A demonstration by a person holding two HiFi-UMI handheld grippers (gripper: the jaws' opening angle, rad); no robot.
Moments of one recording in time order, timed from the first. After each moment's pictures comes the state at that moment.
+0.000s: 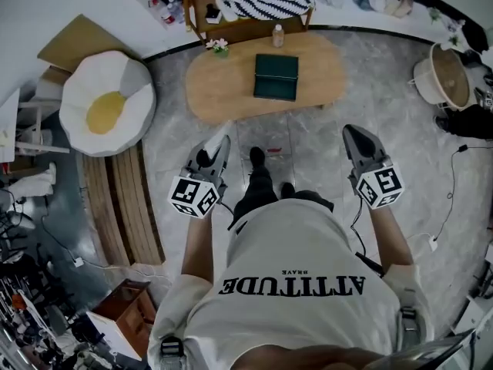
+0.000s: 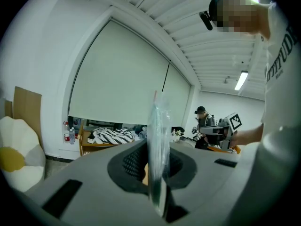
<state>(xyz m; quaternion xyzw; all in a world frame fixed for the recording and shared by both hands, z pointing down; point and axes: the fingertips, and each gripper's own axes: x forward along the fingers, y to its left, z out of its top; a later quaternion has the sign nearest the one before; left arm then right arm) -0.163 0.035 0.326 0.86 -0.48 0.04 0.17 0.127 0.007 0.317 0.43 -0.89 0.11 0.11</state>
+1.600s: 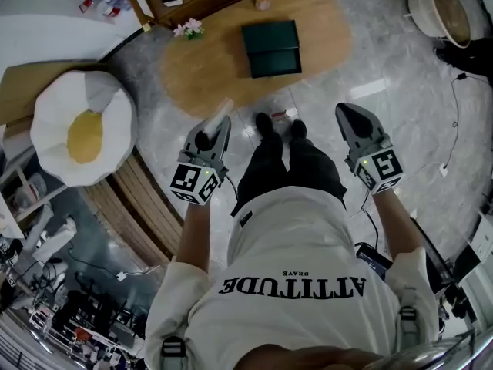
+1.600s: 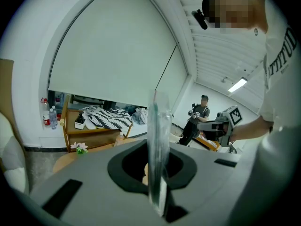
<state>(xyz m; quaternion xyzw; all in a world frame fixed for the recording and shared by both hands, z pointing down) -0.227 -0.192 0.449 0.89 -0.35 0.11 0.27 0.018 -0.167 0.418 0.48 -0.83 0.20 0.19</state>
